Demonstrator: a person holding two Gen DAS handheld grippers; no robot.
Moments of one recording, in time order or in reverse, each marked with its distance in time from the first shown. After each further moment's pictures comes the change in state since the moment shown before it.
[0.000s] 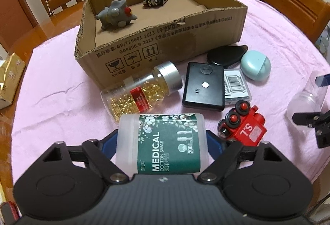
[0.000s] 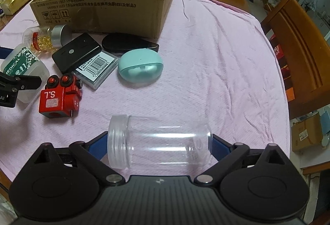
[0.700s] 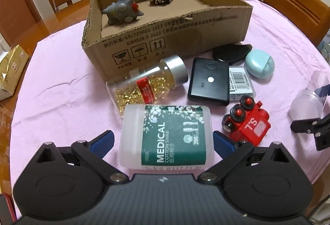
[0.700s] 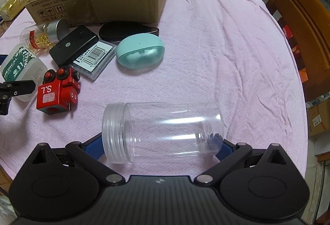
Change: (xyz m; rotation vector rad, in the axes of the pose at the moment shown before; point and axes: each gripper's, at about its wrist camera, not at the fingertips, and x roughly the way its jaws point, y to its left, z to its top) left arm -0.001 0.007 -0.010 -0.045 -0.011 -0.011; right arm 0.015 -0.010 -0.004 0.069 0.048 0.068
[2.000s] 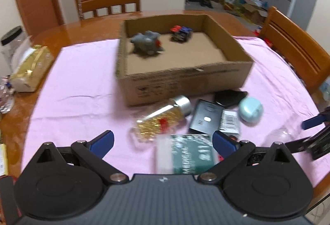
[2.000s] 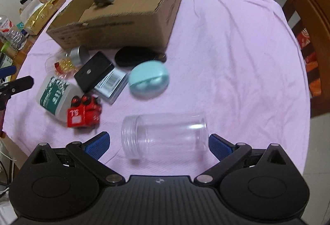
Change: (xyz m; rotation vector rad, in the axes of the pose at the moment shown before) left arm -0.059 0.009 0.015 -0.170 -0.112 0.007; right arm -0.026 -0.030 0.029 0.005 0.037 0.195
